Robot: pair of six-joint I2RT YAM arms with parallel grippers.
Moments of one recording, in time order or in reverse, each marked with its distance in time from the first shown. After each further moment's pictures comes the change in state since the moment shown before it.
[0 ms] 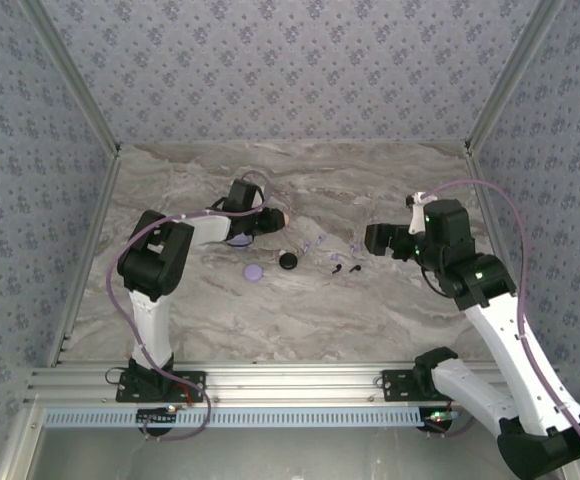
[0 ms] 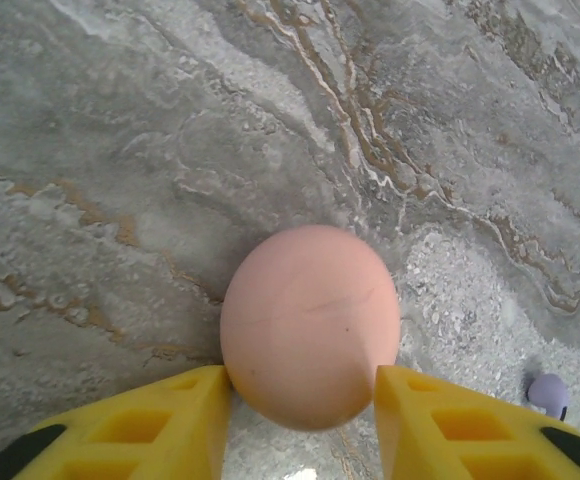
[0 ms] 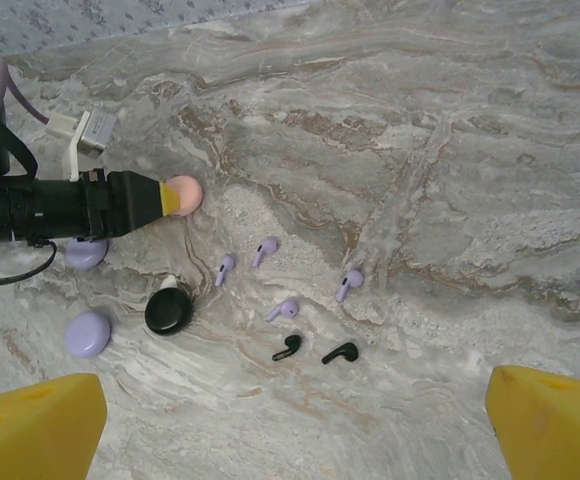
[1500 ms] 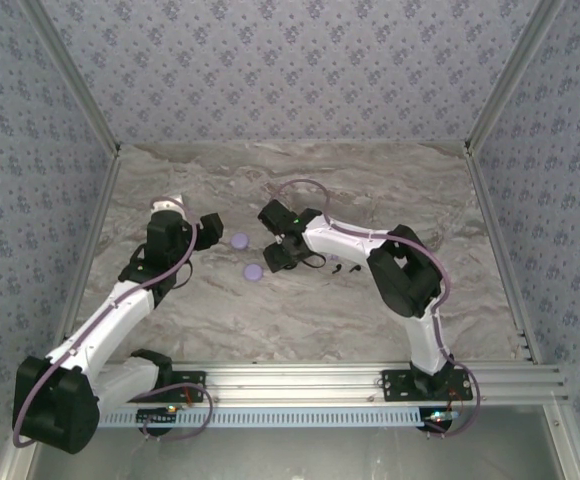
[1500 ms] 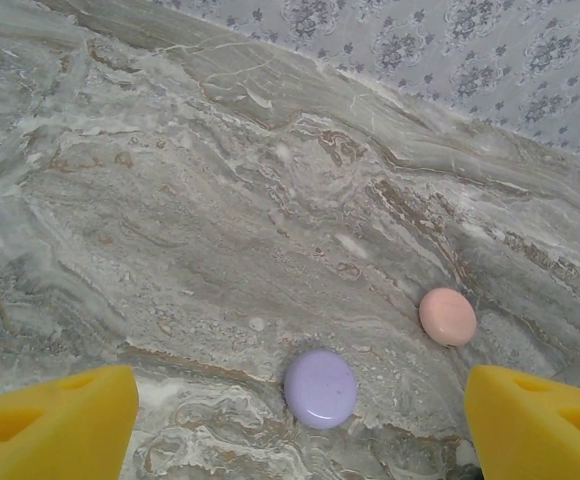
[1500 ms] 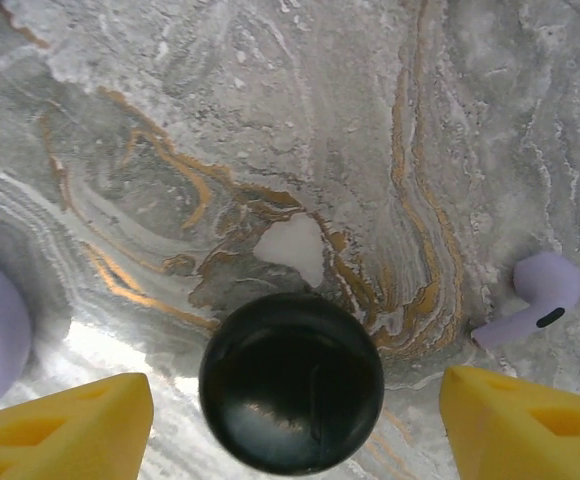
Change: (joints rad) left arm 0.131 -1.009 -0.576 -0.095 -0.433 0.078; right arm 0.475 1.170 0.463 0.108 0.169 -0.023
